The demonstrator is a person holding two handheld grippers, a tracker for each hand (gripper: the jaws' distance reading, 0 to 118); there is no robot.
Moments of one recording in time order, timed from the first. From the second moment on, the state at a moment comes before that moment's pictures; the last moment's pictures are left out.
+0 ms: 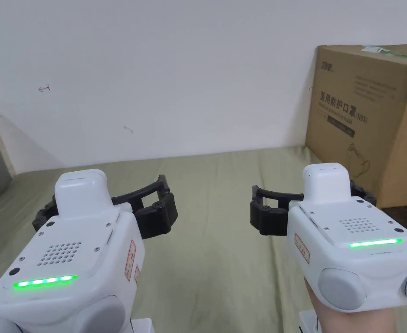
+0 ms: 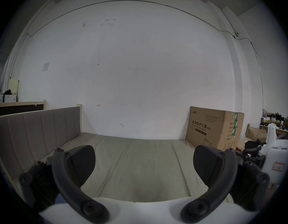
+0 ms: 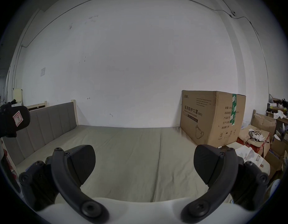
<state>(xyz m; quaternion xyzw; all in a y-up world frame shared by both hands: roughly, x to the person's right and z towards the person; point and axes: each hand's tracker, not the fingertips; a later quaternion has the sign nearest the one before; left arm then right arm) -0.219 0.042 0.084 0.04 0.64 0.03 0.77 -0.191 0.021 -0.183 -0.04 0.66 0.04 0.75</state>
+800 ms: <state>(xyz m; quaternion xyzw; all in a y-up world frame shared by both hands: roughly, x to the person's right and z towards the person) -0.232 0.039 0.115 0.08 0.64 0.15 0.75 -0.196 0.019 -0.175 -0.05 0.67 0.05 0.74</state>
